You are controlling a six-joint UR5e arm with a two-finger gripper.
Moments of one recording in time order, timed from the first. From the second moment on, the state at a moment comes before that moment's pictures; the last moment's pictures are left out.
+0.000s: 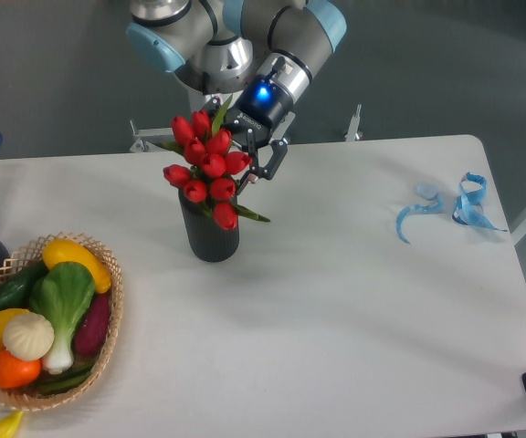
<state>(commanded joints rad) 2.90 -1.40 -2.44 -0.75 0.36 1.39</state>
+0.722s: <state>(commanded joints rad) 2.97 -1.39 -2.36 -0.75 0.61 1.39</state>
